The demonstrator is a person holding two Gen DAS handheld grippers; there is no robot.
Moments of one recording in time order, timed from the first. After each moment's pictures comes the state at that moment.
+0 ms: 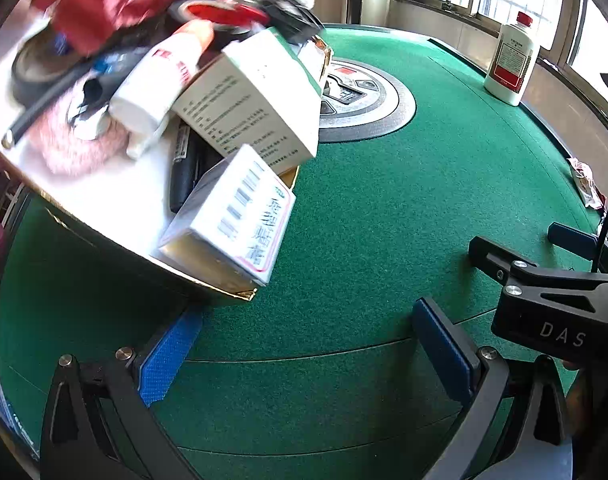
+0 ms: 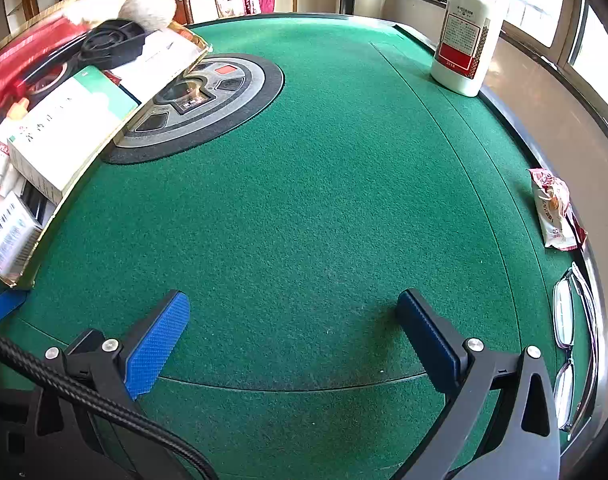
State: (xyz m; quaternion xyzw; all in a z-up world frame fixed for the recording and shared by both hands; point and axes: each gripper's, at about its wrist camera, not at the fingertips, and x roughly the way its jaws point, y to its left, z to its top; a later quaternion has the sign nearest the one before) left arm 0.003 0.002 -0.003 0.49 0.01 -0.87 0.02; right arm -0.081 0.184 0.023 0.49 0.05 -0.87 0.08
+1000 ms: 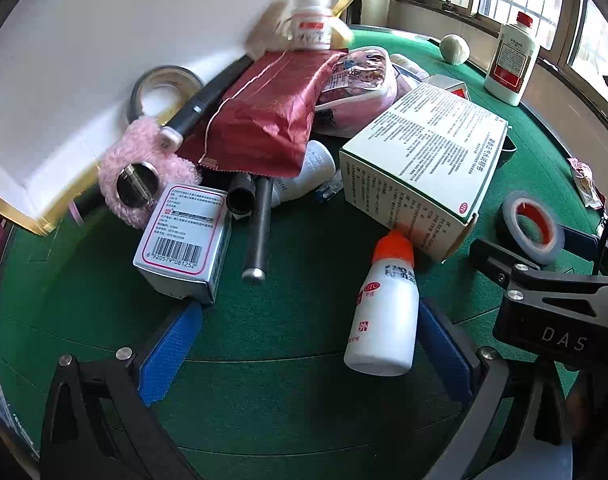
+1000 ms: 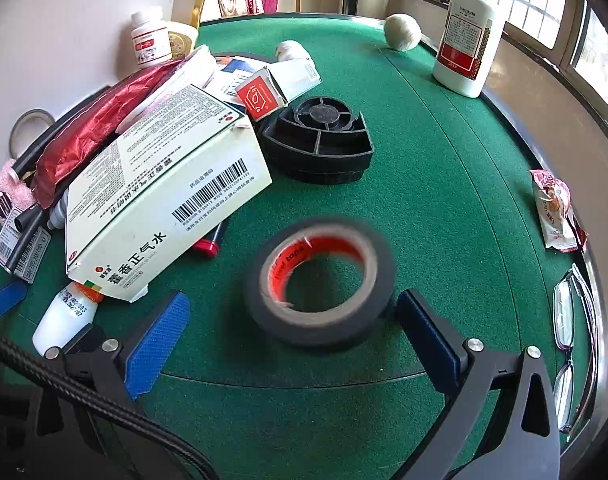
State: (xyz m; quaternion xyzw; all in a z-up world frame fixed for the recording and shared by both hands) left arm 0.004 0.000 -0.002 0.49 0.01 -0.87 0.01; right arm -0.080 0.180 0.024 0.49 0.05 -0.87 0.08
